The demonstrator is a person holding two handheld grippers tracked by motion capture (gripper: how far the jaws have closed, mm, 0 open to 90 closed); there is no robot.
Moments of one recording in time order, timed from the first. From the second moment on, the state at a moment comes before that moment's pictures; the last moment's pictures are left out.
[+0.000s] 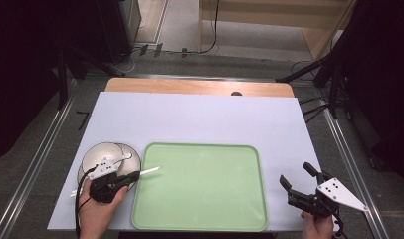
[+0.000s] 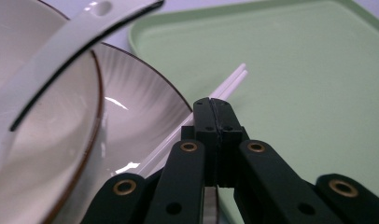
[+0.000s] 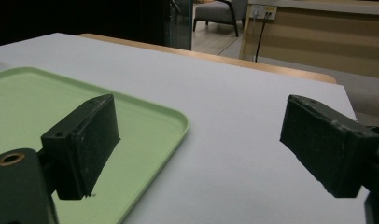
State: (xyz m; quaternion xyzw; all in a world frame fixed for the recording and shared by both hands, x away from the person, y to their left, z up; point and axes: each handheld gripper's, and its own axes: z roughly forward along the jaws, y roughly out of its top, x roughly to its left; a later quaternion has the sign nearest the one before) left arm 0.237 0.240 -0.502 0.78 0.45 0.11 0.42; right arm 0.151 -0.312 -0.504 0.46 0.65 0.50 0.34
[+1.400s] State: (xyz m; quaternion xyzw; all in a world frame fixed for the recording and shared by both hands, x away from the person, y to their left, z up) left arm 0.210 0.309 -0.478 0.84 0.41 0.12 0.34; right arm 0.152 -0.315 -0.503 0.46 0.65 0.50 0.34
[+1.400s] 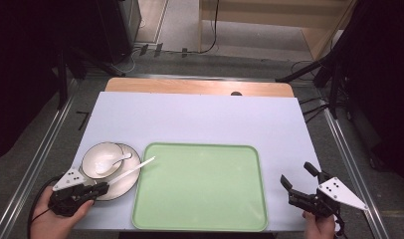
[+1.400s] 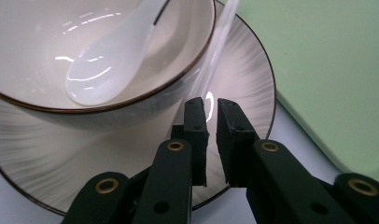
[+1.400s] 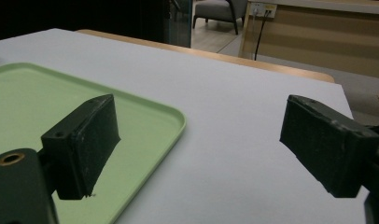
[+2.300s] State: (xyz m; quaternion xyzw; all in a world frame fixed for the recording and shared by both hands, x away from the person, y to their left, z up) left arm 0.215 0.291 -0.491 0.87 0.38 0.13 0.28; right arm 0.152 -0.315 -0.504 0.46 0.65 0.50 0.34
